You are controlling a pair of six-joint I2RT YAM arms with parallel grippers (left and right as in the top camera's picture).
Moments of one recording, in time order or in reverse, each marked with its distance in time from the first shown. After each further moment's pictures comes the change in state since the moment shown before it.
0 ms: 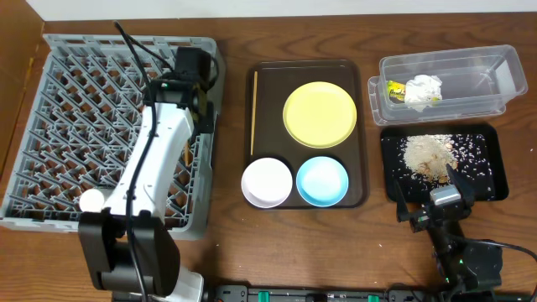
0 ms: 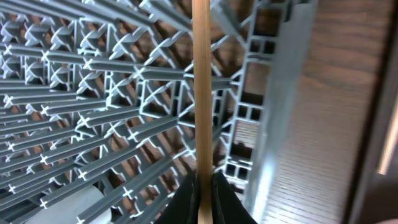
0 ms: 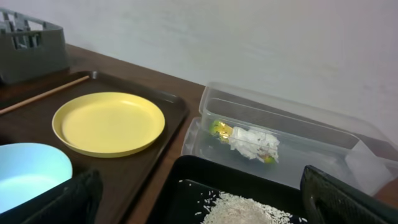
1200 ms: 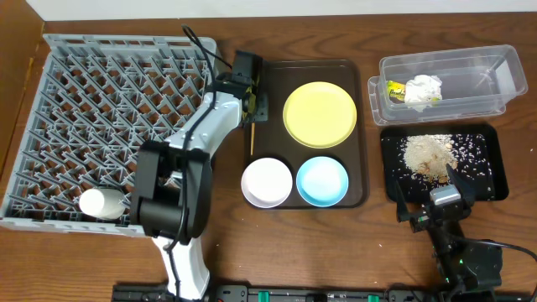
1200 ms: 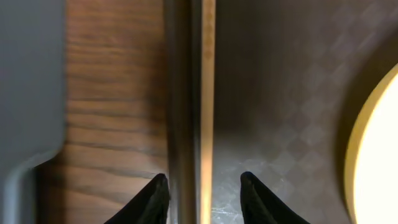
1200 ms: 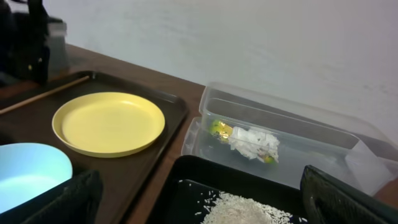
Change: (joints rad) left arm -0.166 0.335 0.000 0.442 0.291 -0.145; right arm 0.000 0.000 0.000 0.000 0.000 0.000
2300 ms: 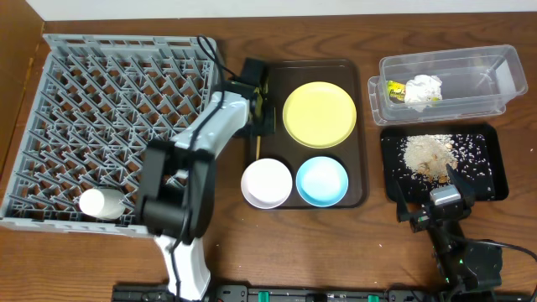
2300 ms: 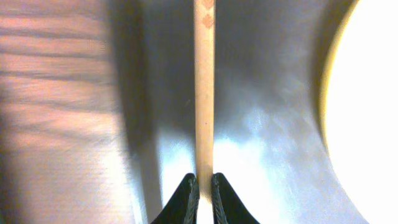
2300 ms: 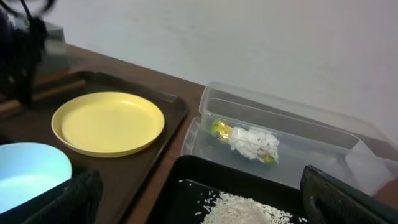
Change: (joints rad) left arm -0.031 -0.028 0.021 -0.192 0.066 -0.012; right arm 0.000 0.000 0.000 0.000 0.000 0.000
